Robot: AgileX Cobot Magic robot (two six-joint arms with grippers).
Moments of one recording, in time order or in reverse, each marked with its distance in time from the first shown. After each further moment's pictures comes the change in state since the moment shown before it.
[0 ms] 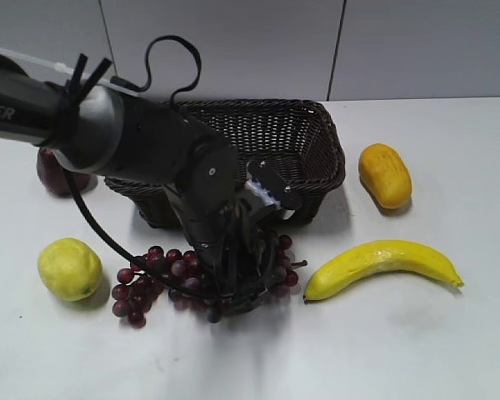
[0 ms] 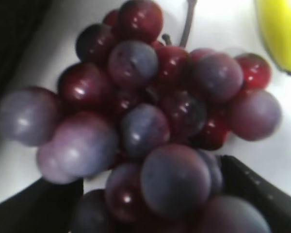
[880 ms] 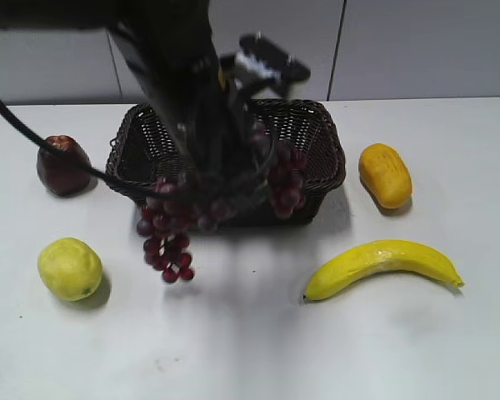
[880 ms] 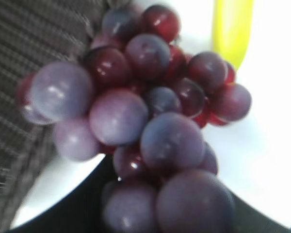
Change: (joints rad) left arm 0.000 -0.253 -0.209 0.008 0.343 0.000; right arm 0.000 0.000 0.000 0.000 0.000 0.000
